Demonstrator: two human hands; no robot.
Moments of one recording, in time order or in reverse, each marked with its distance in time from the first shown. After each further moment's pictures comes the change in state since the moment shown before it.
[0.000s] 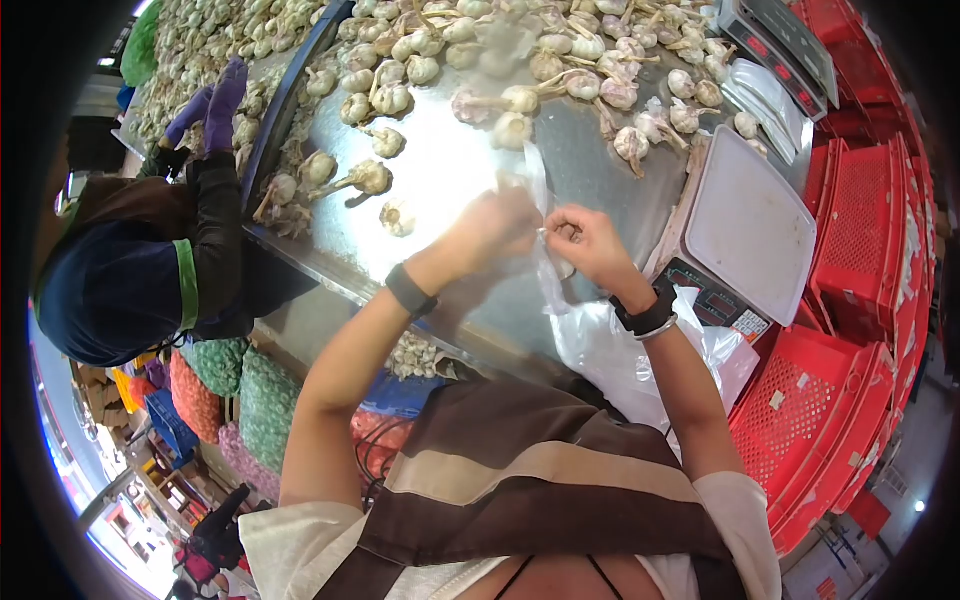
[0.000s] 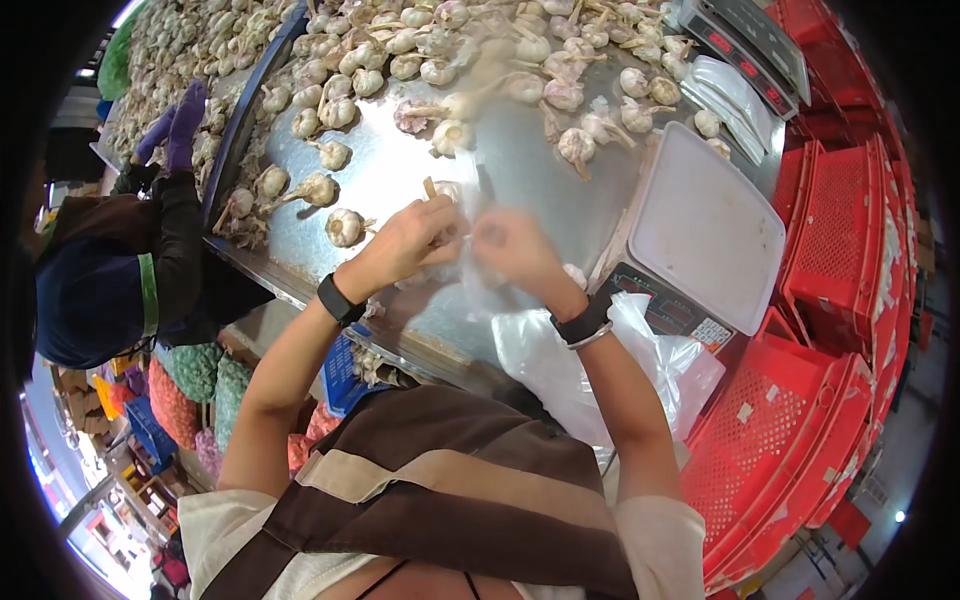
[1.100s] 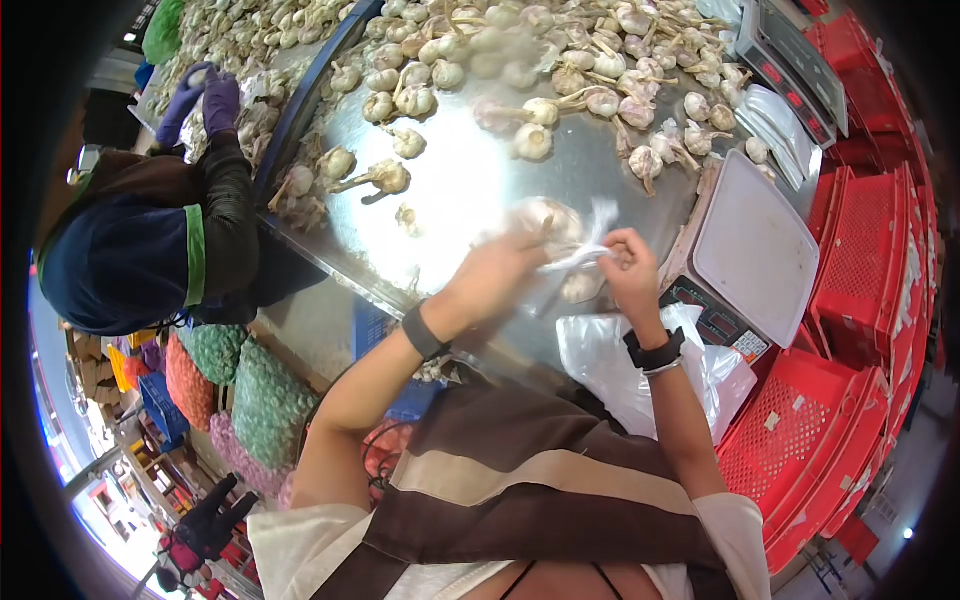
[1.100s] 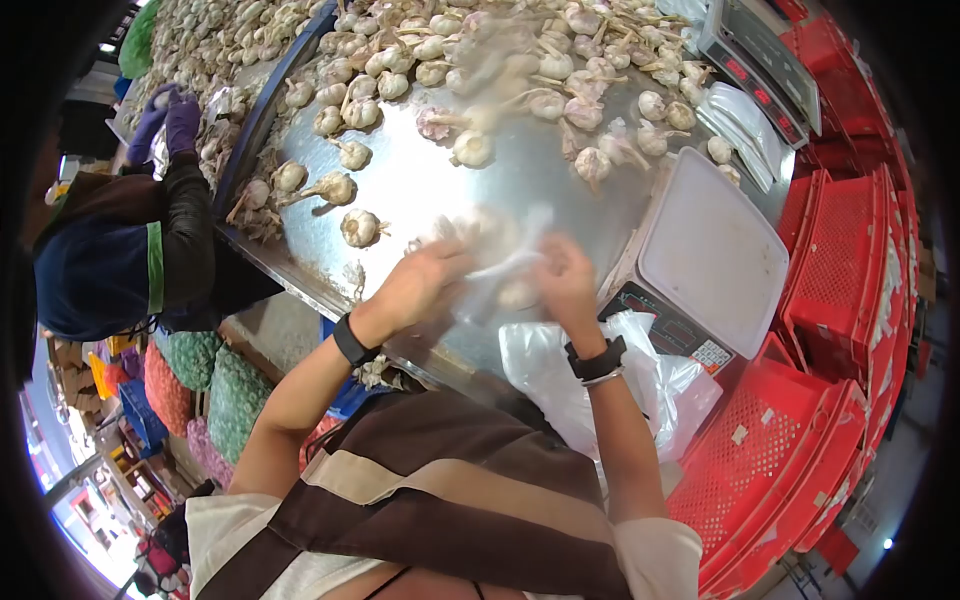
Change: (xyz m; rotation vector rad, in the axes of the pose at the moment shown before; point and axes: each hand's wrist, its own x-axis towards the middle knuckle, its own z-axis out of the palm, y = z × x) left_hand -0.031 0.038 0.003 0.071 -0.177 -0.257; right_hand -0.033 0.030 -0.003 -0.033 0.334 0.060
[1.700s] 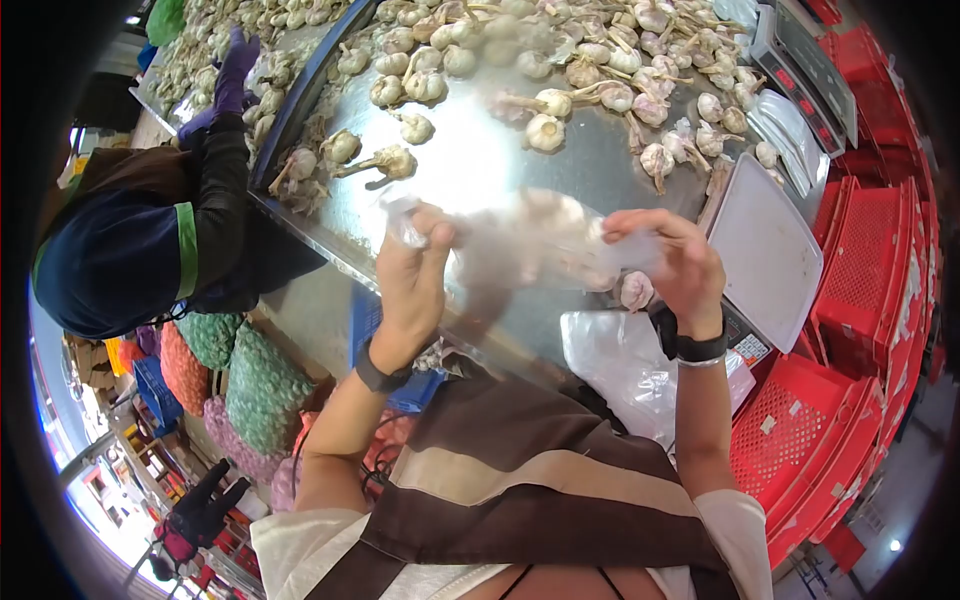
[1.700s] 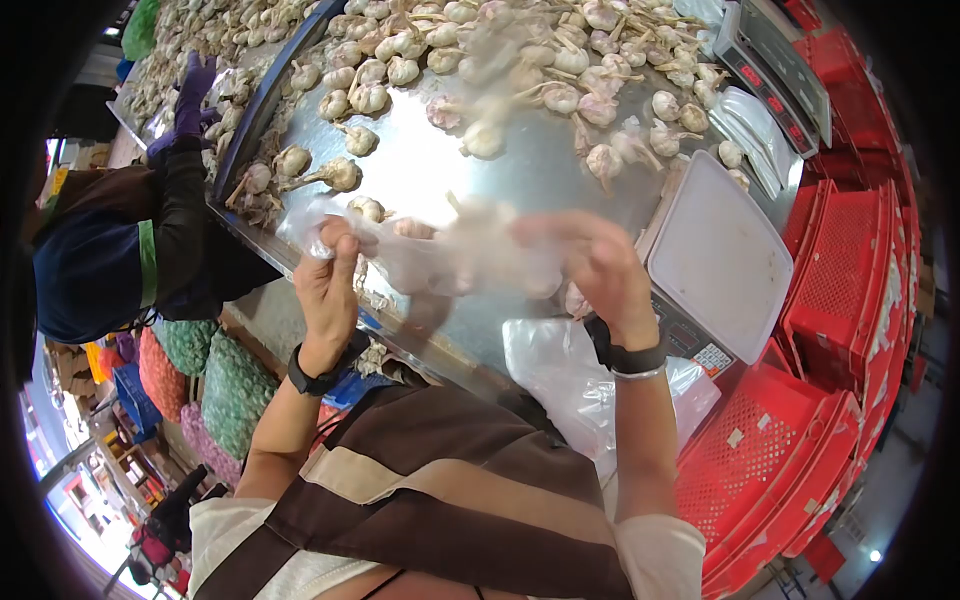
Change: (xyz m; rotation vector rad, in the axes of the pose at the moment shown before) left_hand -0.046 0.010 -0.038 -0.275 0.860 -0.163; right_hand 0.014 -0.101 -0.031 0.880 -0.348 0.054
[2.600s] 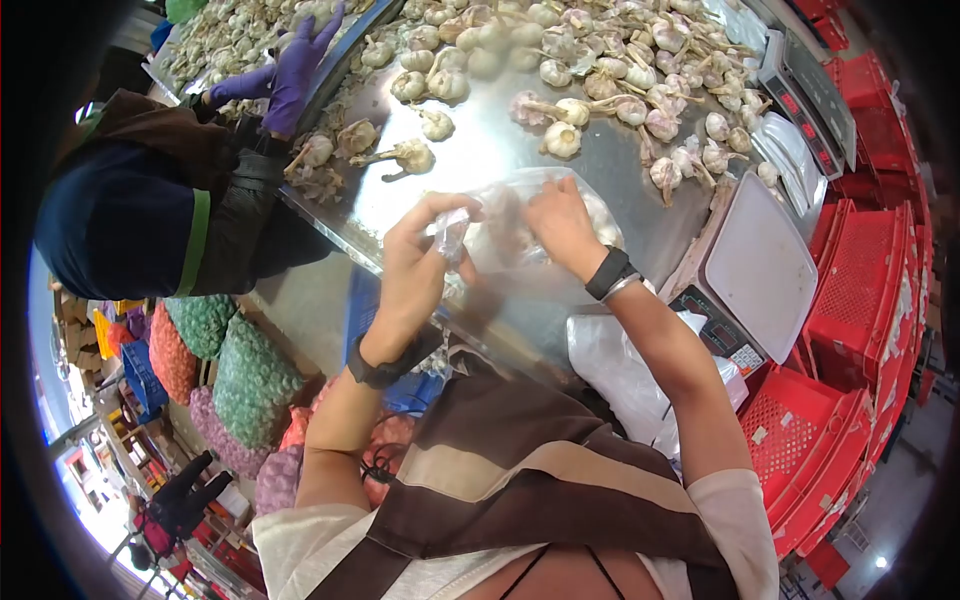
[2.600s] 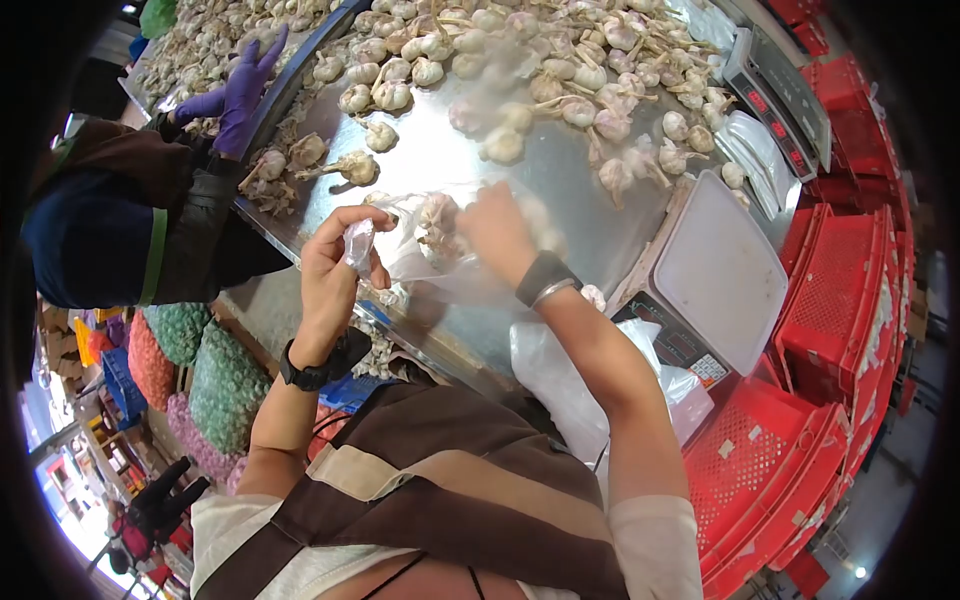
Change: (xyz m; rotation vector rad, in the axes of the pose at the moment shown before) left_hand 0.002 0.007 -0.022 -0.532 -0.134 -0.441; right_hand 0.084 0.122 0.001 -2.180 -0.437 -0.500
